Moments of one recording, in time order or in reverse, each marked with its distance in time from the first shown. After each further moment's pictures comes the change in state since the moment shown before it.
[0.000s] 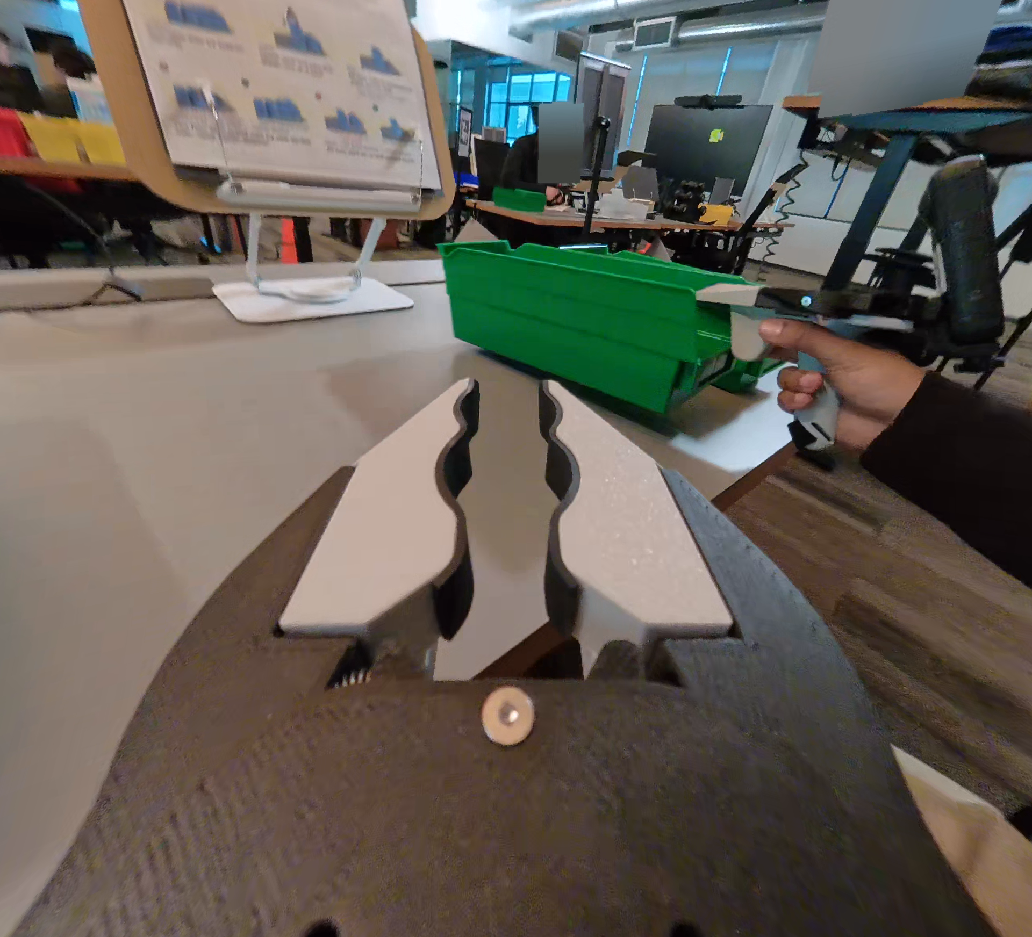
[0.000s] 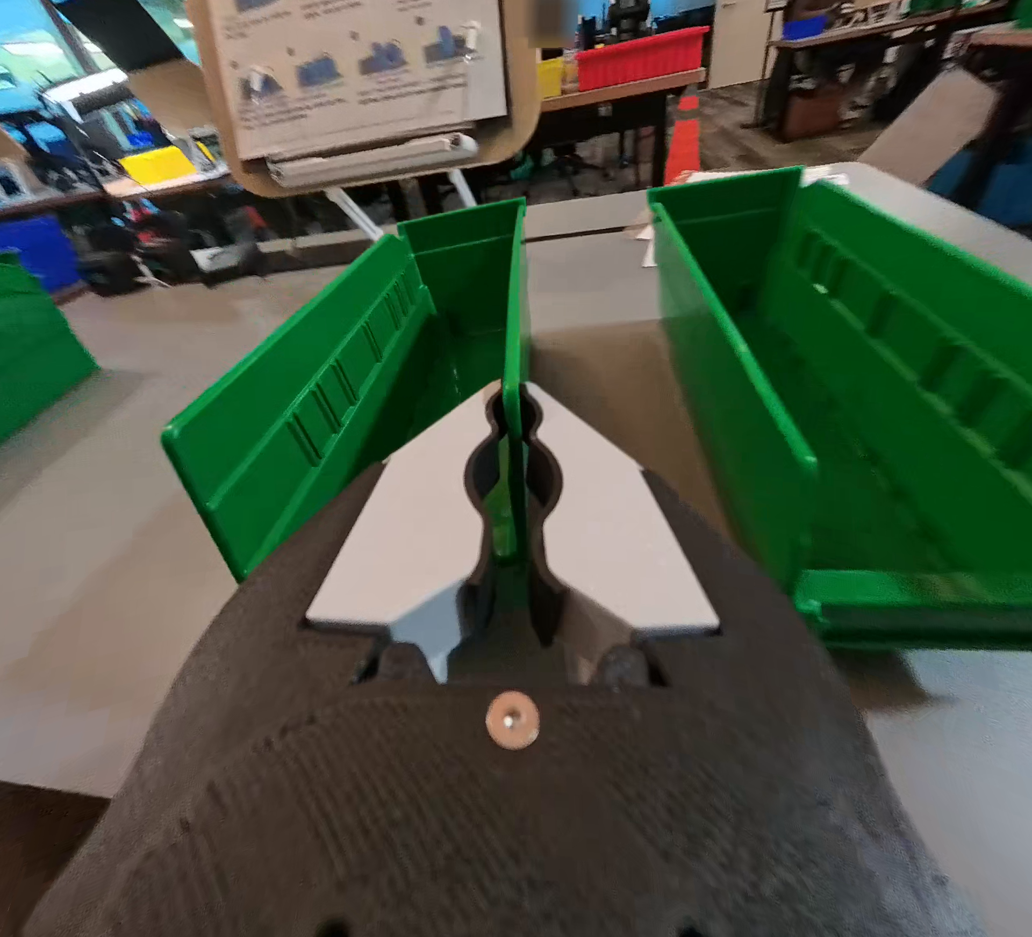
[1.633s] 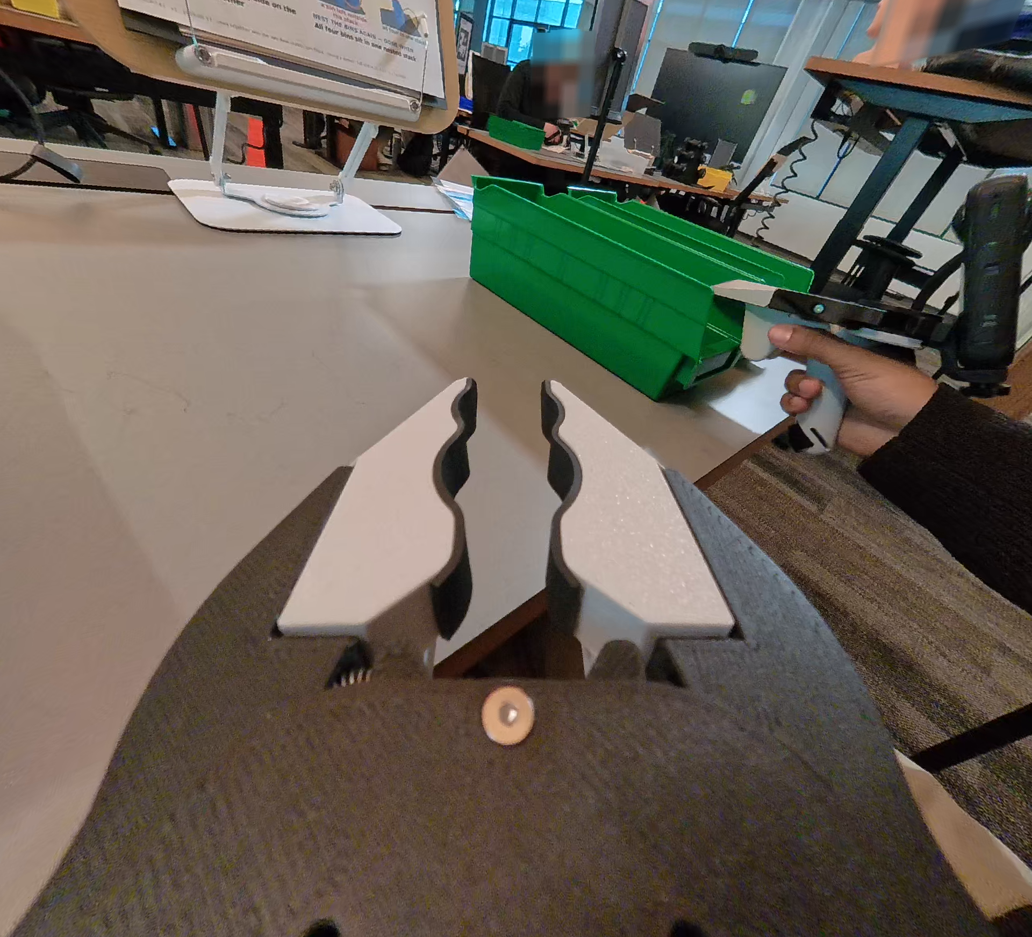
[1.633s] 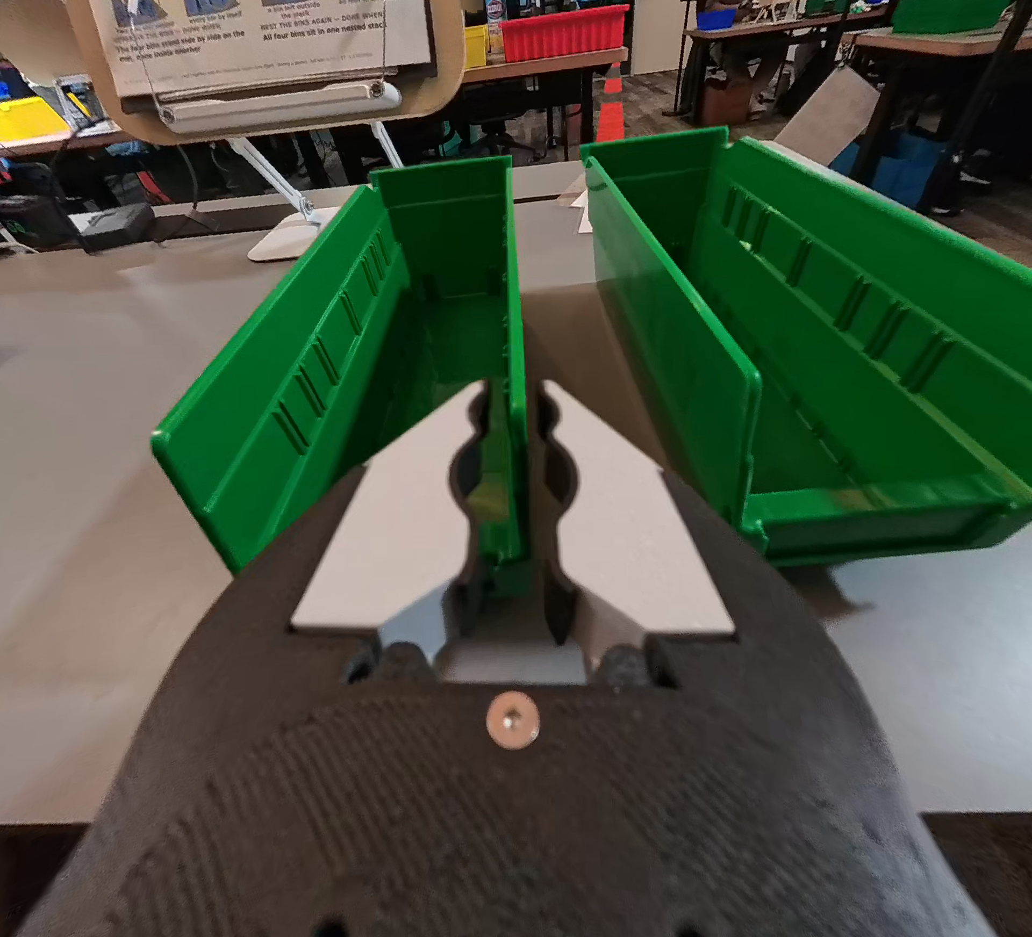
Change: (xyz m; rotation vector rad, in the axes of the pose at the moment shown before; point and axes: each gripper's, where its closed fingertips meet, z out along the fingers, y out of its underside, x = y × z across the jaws) left arm -0.009 0.030 0.011 -0.110 0.007 -0.119; right arm 0.021 0.023 -0.006 -0.033 0.139 -0.045
